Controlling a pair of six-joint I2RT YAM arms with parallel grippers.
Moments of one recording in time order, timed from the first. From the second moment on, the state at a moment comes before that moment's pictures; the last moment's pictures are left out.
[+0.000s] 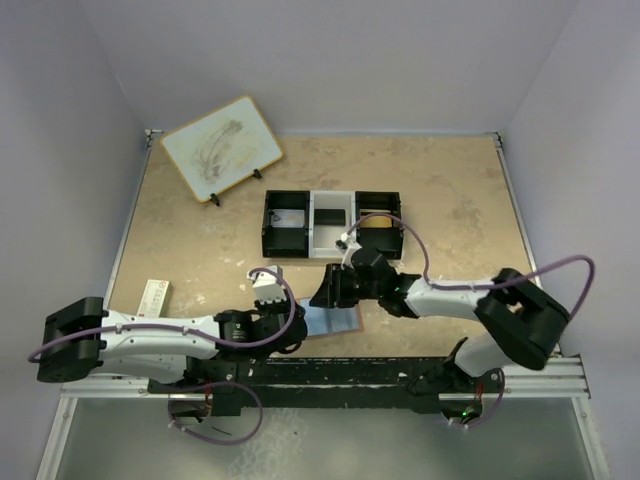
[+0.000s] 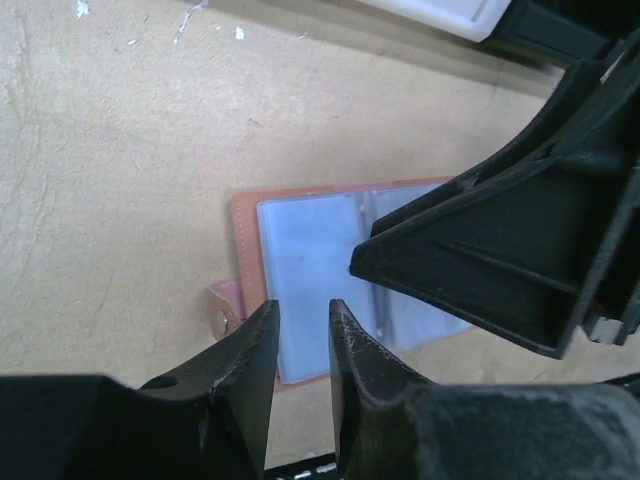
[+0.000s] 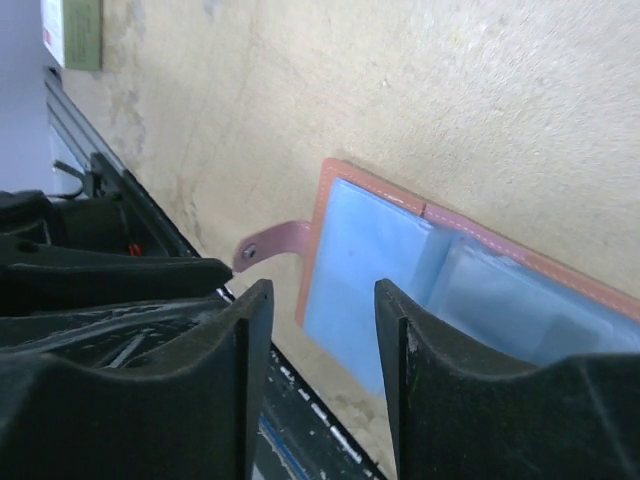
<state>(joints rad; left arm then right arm) -1.37 1.13 0.51 -0.31 -0.79 -1.32 0.86 1.51 0.55 0.32 -0.30 0.83</state>
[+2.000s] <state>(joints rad) -1.36 1.38 0.55 -0.26 -0.72 -1.27 0.84 1.17 0.39 0.06 -0.10 0.86</state>
